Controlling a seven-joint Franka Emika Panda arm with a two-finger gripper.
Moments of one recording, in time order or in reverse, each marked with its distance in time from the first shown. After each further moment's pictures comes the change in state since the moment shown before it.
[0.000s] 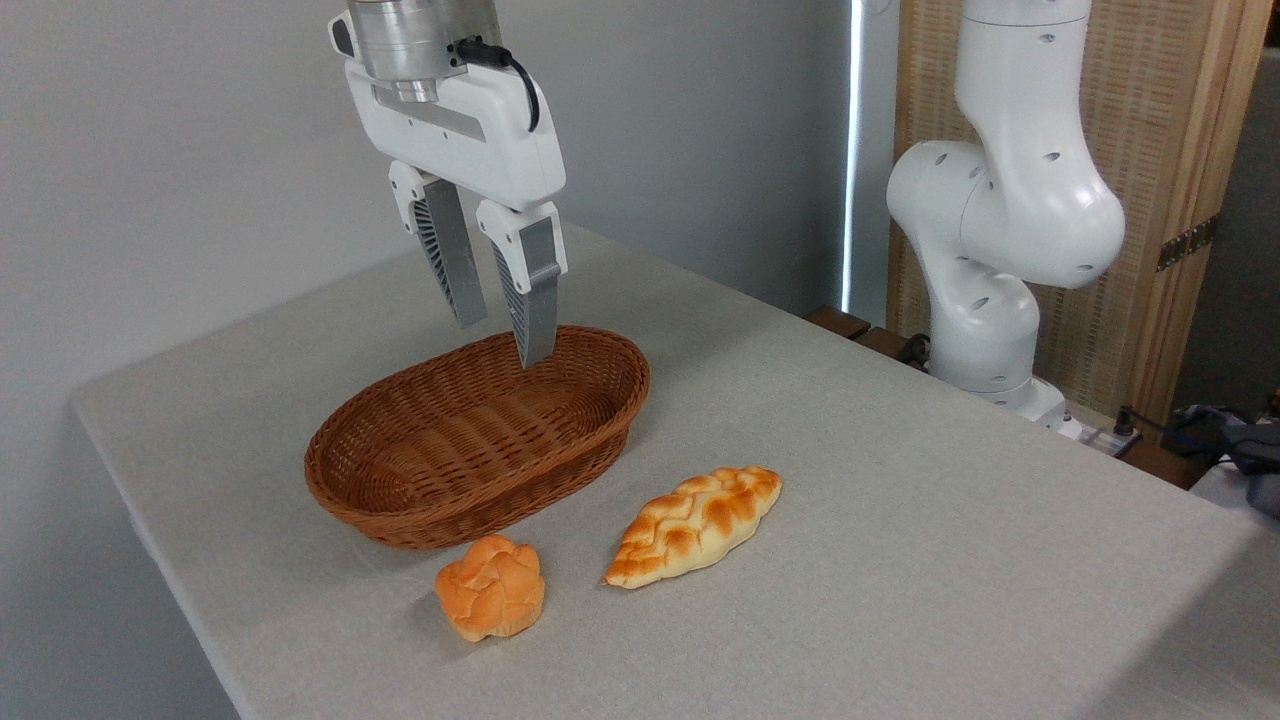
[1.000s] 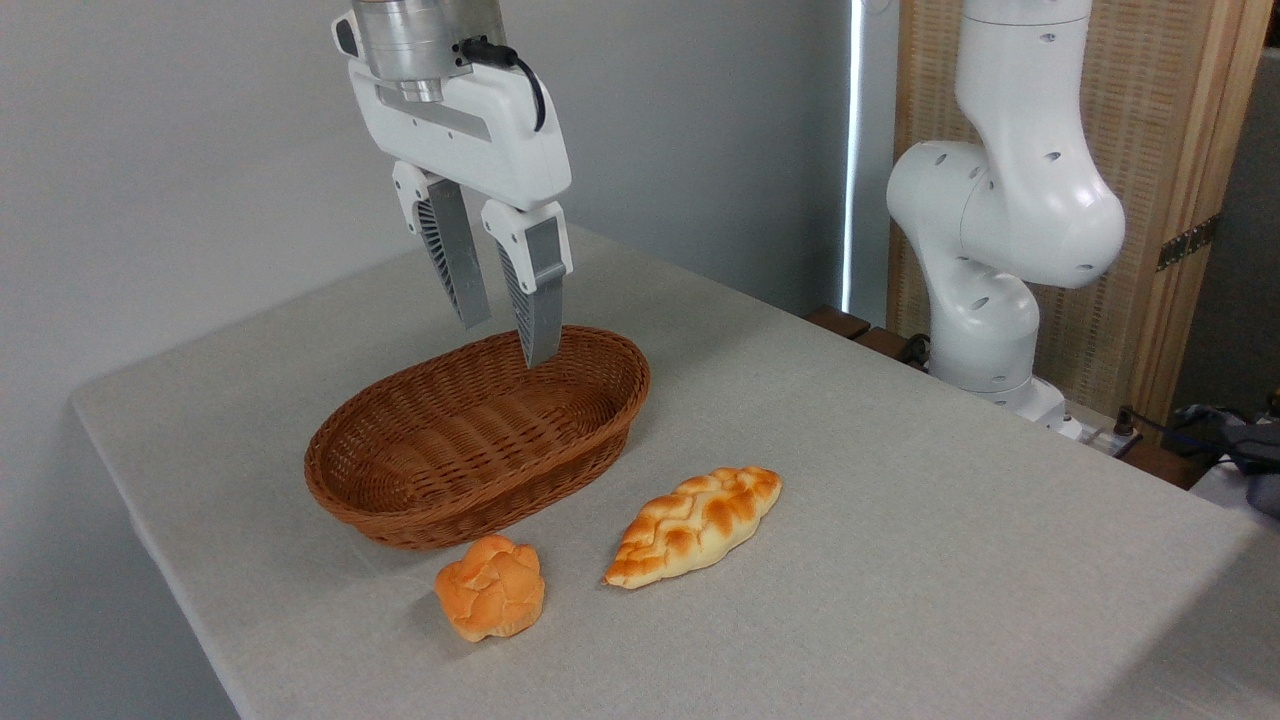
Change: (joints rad) arm 0.004 -0.008 0.002 -0.009 0.000 0.000 0.000
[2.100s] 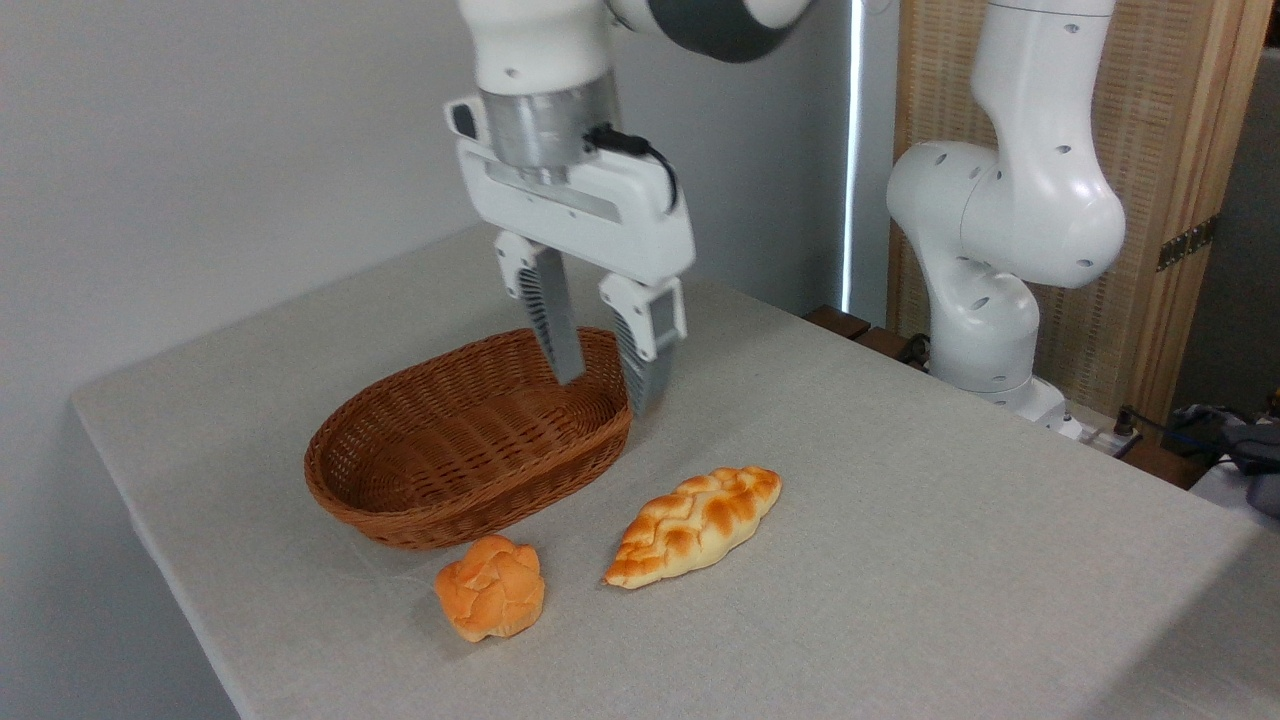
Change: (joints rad) arm 0.004 -0.187 0.080 -0.365 0.000 0.160 0.040
